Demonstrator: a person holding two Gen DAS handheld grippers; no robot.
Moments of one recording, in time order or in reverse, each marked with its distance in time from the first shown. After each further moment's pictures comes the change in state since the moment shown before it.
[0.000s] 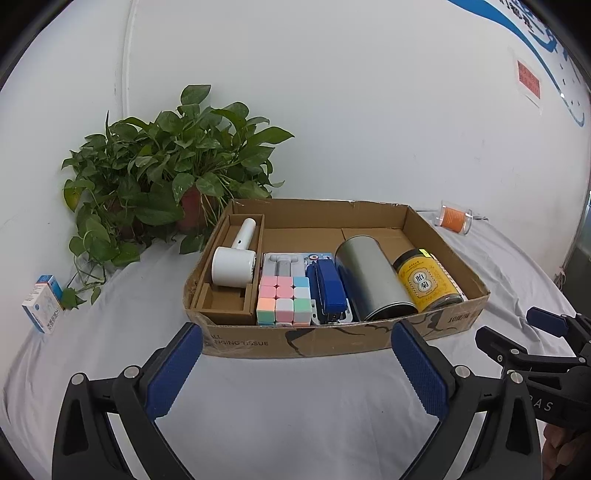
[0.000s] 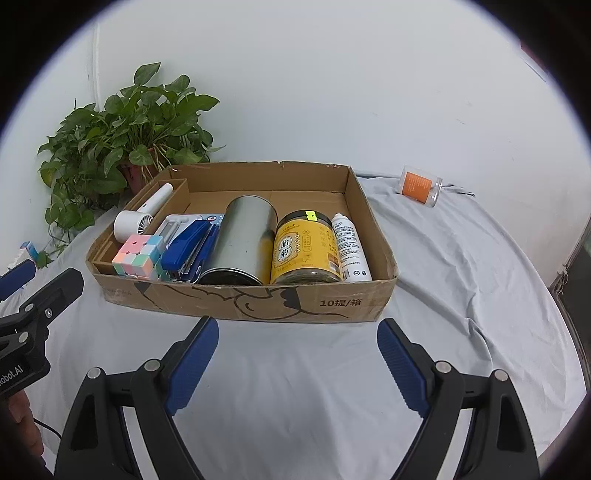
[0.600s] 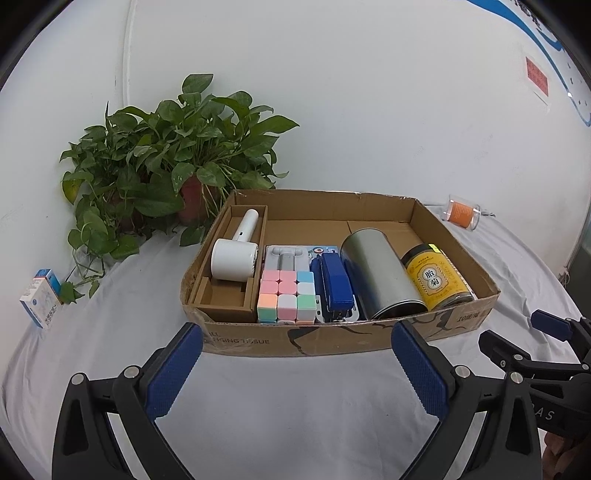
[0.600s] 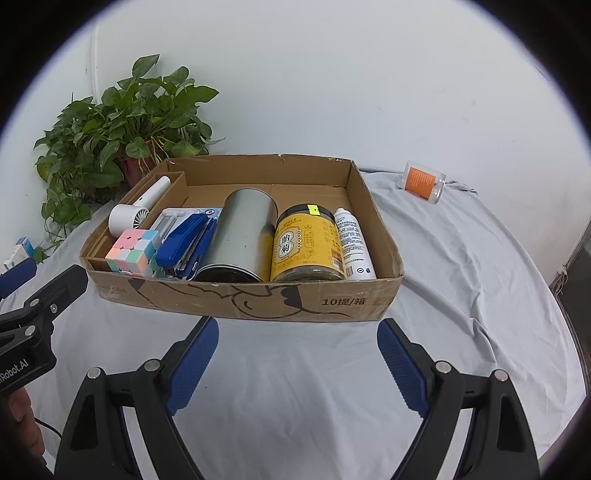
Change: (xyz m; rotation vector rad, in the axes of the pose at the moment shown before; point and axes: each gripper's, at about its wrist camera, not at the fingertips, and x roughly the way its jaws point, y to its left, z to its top) left arm 0.022 0.006 0.003 -0.009 0.034 0.006; right arm 0.014 0.002 0.003 -0.015 0.023 0.000
